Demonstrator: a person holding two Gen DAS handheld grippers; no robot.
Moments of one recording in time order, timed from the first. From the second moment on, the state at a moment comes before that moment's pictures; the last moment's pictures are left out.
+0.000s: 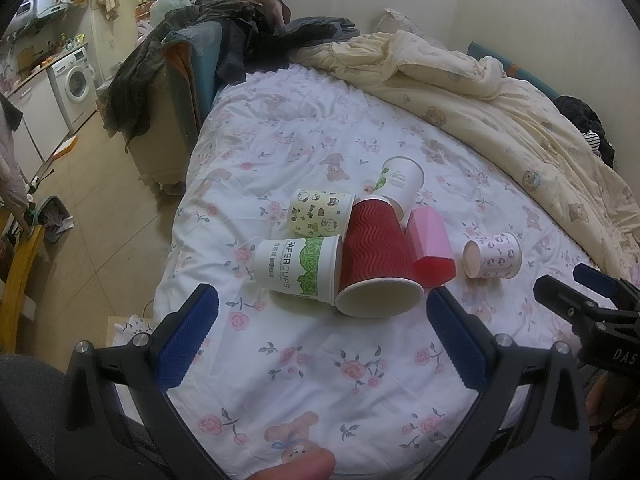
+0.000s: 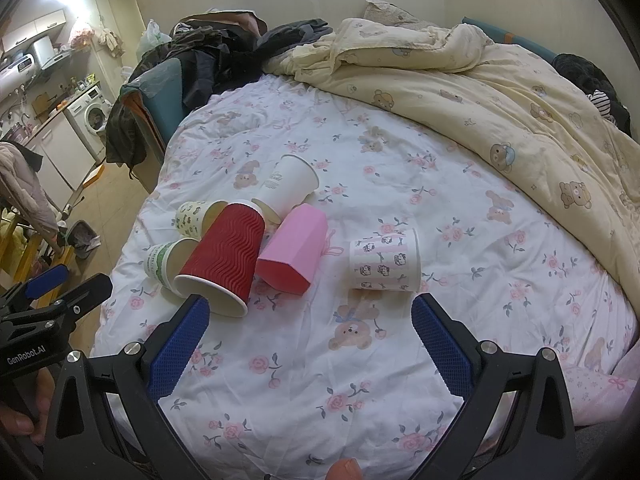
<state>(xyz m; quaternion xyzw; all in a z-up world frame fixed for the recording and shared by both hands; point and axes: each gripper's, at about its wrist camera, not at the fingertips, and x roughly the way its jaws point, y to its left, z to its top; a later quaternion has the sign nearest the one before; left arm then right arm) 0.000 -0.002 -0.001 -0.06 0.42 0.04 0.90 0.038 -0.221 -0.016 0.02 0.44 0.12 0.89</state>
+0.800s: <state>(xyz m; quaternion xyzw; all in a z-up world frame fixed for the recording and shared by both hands) 0.112 -0.067 -0.017 -0.03 0.55 -0.04 0.83 0.051 -0.286 -0.027 0.07 0.46 0.00 0.88</state>
